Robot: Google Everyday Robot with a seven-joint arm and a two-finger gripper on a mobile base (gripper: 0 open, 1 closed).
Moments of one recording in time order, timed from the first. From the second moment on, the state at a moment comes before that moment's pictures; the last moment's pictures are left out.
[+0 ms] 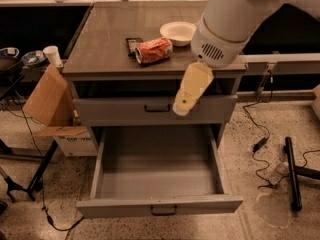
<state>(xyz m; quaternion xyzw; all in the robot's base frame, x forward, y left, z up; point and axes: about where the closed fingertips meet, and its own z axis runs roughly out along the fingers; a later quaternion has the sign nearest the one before) 0.504 -0.083 0.938 -0.52 0.83 0.00 0.18</state>
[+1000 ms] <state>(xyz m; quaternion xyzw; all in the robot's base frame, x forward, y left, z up) 0.615 -0.058 0.953 -0.43 0.88 0.03 0.21</state>
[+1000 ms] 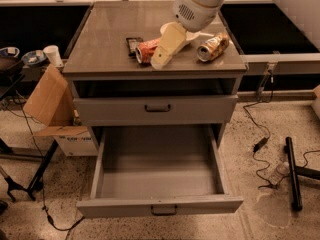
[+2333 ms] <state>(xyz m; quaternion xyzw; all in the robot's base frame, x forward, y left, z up) 0.650 -0.004 0.941 -0.20 0.94 0.06 0.28</state>
